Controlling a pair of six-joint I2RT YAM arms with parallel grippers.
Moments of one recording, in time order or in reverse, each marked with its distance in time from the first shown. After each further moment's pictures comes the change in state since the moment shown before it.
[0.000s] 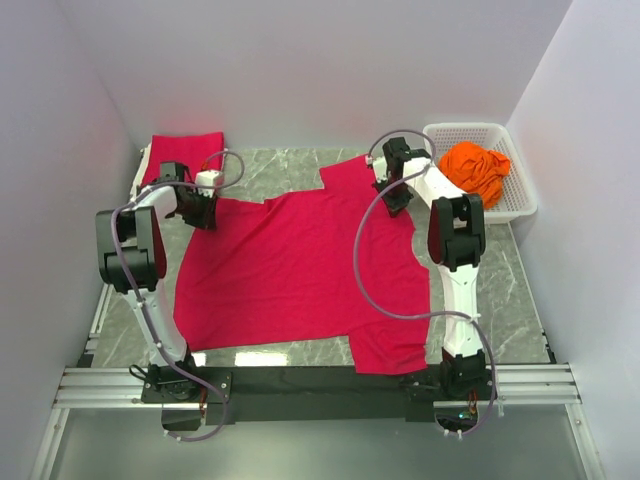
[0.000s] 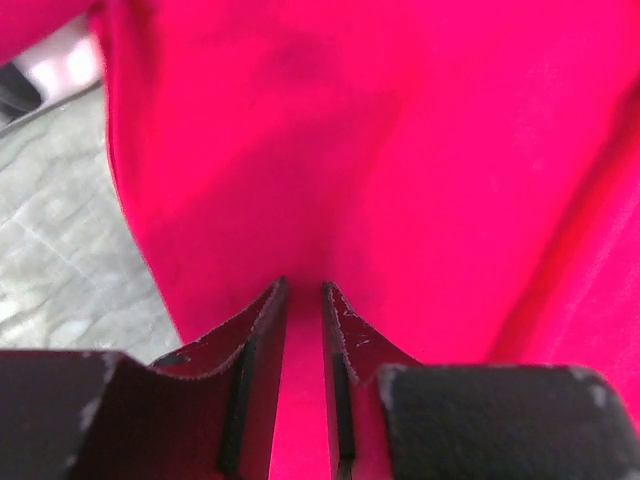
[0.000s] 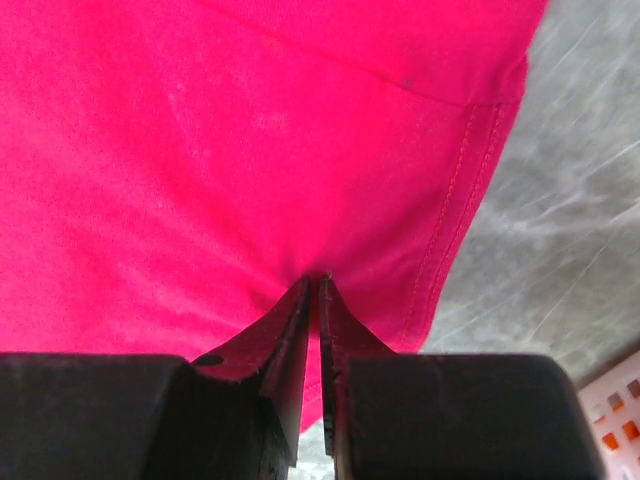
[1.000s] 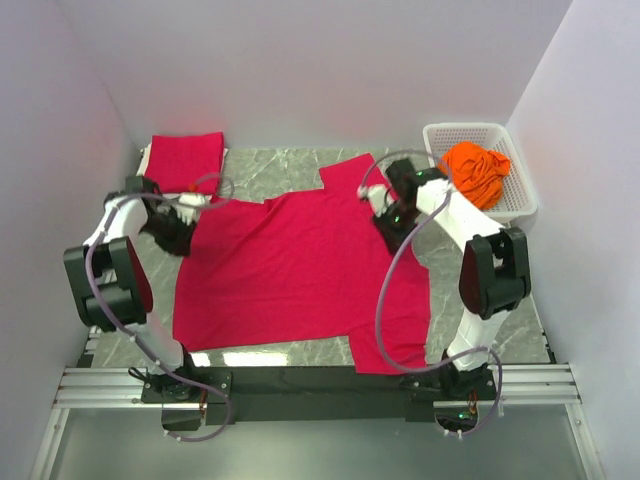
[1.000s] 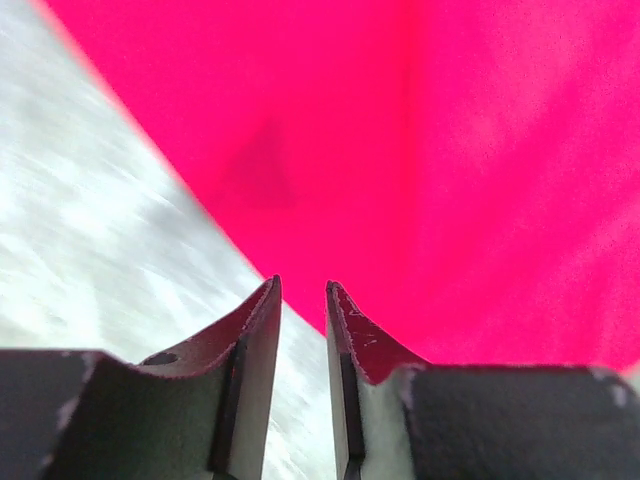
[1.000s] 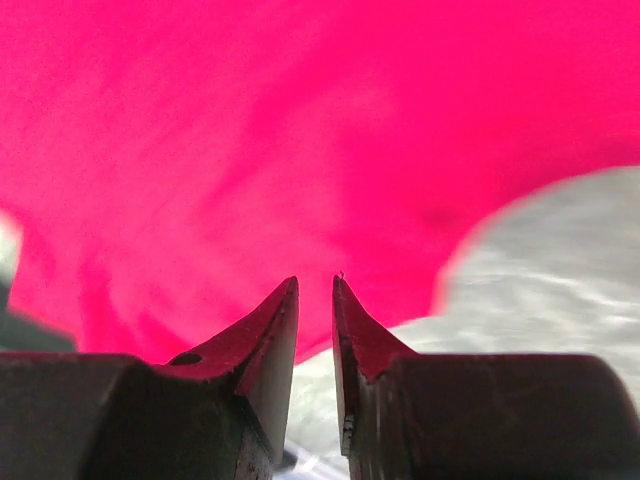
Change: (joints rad) left arm 0.141 -0.322 -0.198 -0.403 0.010 0.516; right arm 0.122 -0.570 -0.562 -0.167 -0.207 -0.148
